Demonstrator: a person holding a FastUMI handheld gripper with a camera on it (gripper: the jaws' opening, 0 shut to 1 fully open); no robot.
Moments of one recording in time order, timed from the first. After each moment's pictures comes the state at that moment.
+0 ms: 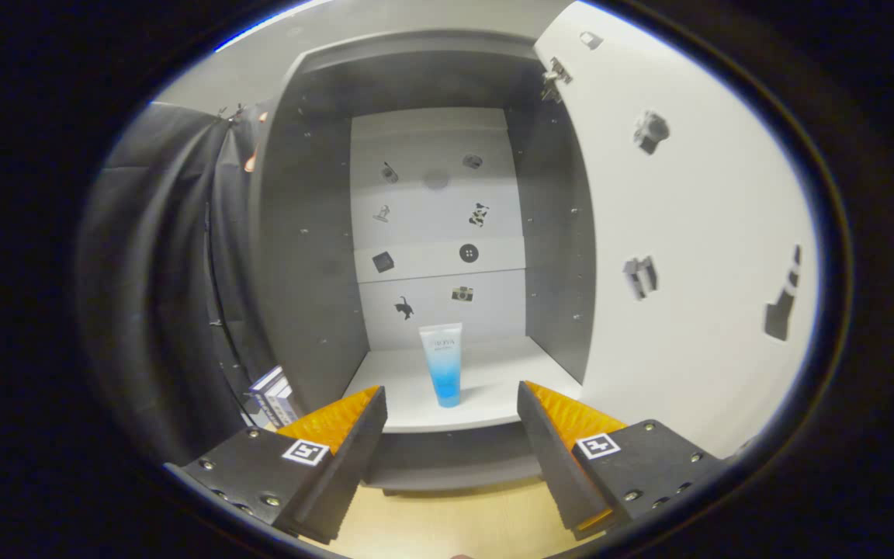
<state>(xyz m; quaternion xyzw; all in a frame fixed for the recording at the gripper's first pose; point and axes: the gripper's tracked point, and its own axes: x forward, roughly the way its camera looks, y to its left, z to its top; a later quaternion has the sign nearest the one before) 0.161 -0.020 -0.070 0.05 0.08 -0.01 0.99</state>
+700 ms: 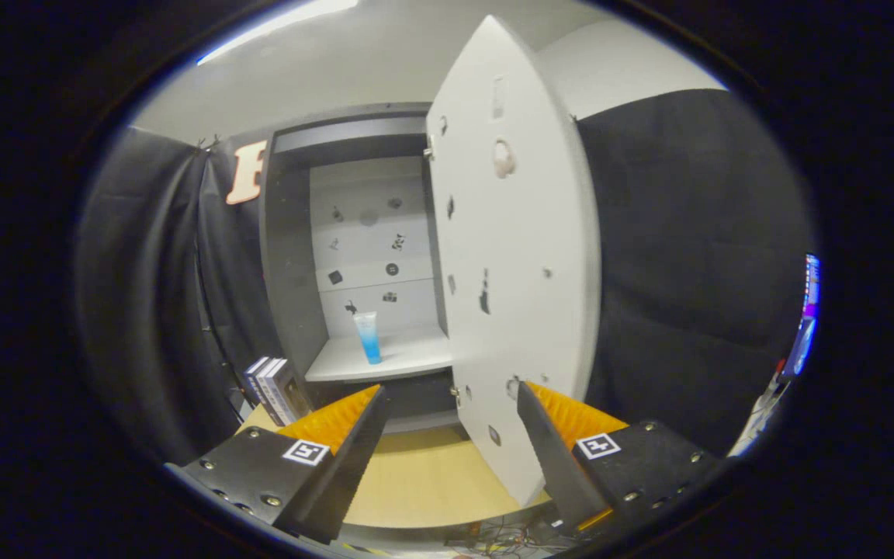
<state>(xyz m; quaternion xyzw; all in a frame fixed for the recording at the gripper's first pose) -0.071 -0.169 -0.033 0.08 0.07 -0.11 0.99</state>
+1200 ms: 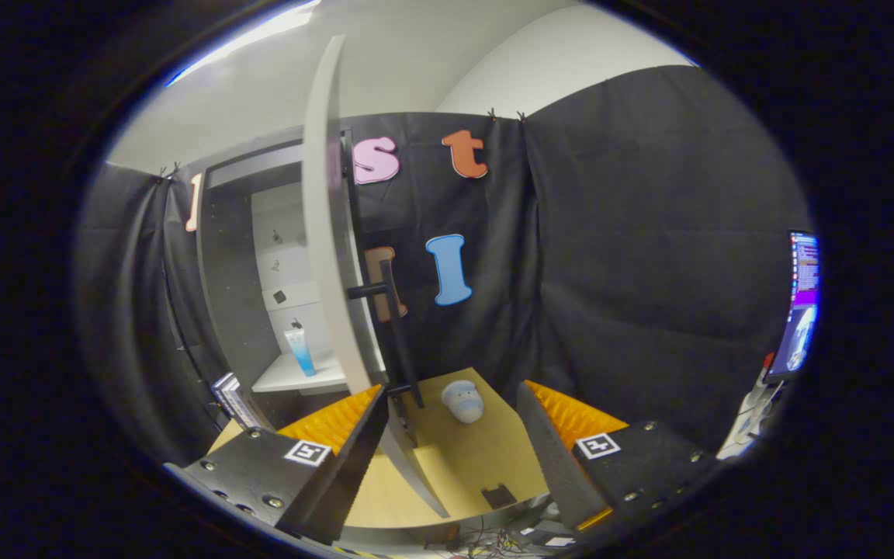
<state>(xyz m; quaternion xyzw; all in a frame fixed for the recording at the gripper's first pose) -0.061 -0.302 -0.037 0.11 0.07 -0.12 0.98</state>
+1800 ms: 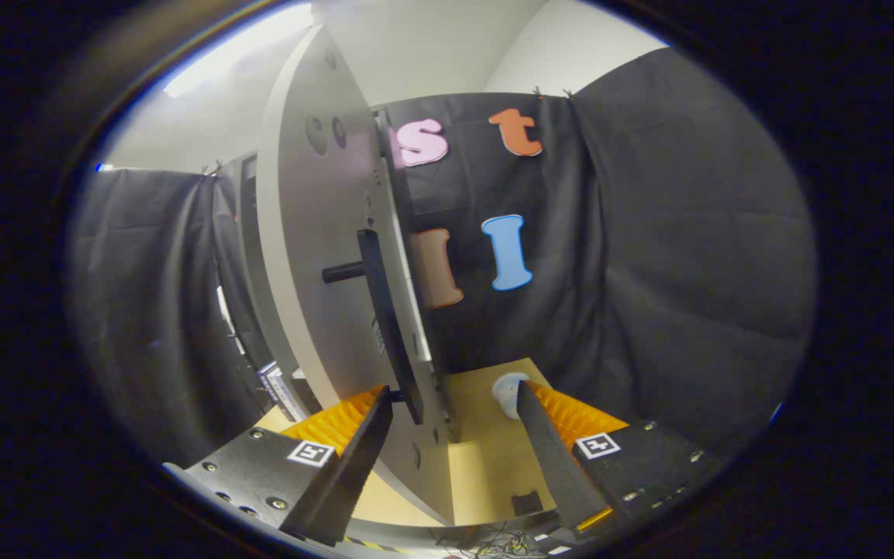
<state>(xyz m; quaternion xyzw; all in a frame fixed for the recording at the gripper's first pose) -0.015 -0.265 -0.055 0.11 0.09 0.03 0.99</state>
